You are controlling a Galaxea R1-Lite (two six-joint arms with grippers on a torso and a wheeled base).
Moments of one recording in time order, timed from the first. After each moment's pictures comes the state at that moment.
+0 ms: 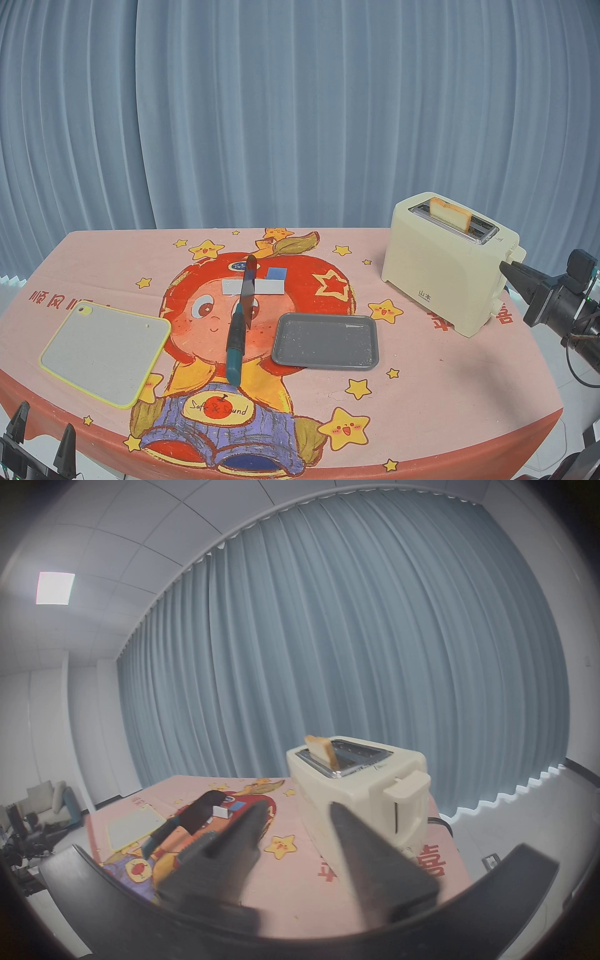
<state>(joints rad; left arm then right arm) -0.01 0.02 -0.02 0.00 0.03 -0.01 0.34 1.29 -0.33 -0.85 -0.02 0.21</state>
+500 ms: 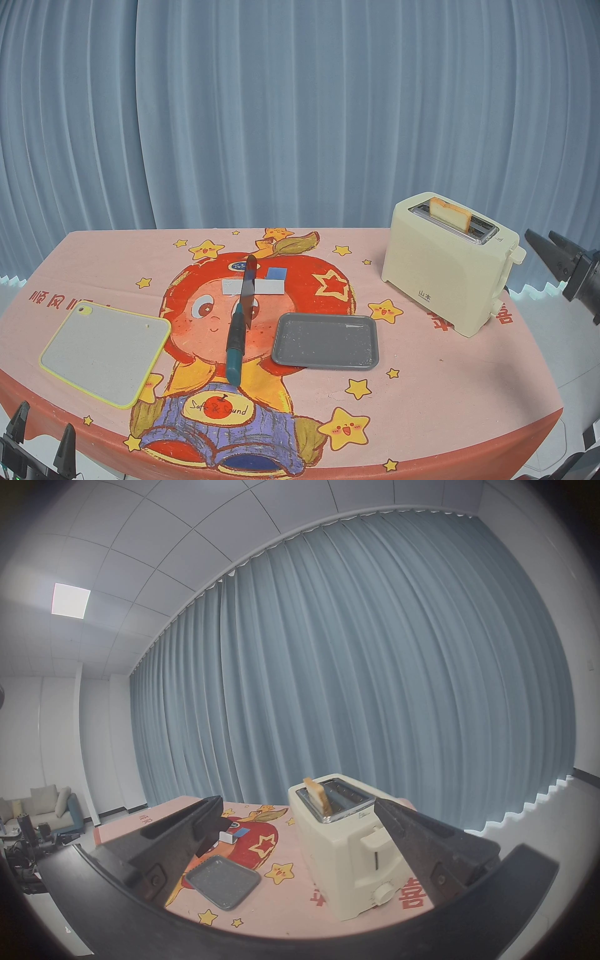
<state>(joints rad) 0.00 0.02 -0.02 0.00 0.03 -0.01 0.16 1.15 -0.40 -0.76 0.19 0.21</state>
